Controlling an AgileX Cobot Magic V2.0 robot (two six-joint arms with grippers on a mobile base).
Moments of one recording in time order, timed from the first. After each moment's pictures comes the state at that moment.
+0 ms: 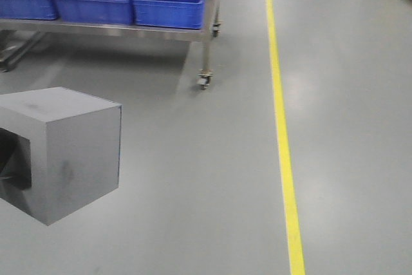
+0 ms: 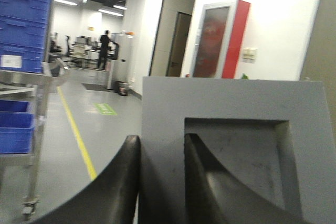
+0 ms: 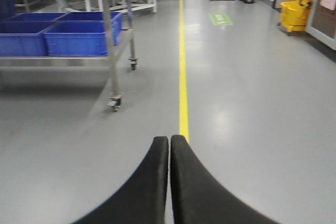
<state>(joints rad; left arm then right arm) -0.50 0.48 -0.26 -0.07 -0.34 -0.19 -0.09 -0.01 0.03 0.01 0.22 0.01</state>
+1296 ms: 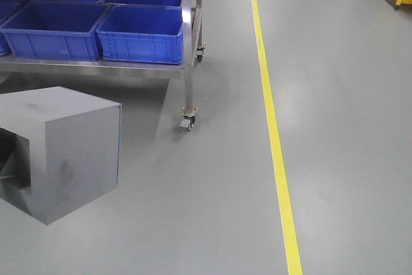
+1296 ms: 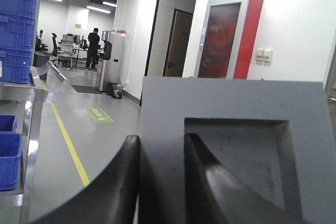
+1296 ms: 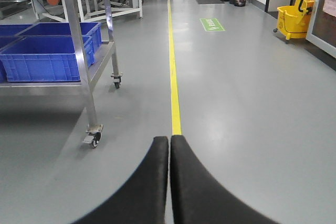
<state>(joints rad) -0.50 0.48 -0.26 -0.07 -0.34 -0.19 -0.09 -0.01 0.03 0.01 0.22 0.01</state>
